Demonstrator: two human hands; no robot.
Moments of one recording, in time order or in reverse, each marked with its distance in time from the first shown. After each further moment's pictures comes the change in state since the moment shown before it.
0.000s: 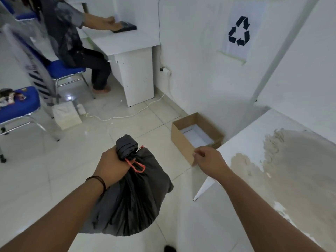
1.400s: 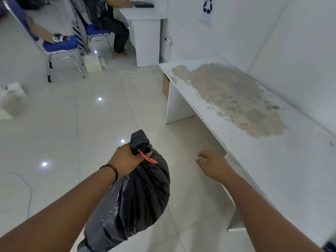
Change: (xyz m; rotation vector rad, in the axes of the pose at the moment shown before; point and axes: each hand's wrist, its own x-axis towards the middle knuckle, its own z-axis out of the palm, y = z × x) left_hand -0.838 0.152 0.211 -0.199 -0.095 -0.205; right_hand -0.729 0.397 -0.146 -0.263 -0.196 -0.090
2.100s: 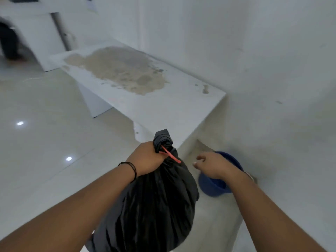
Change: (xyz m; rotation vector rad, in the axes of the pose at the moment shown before) left_hand -0.282 0.180 0.321 0.243 -0.498 0.364; right_hand -0.350 0.297 -0.093 0.044 -0.025 0.410
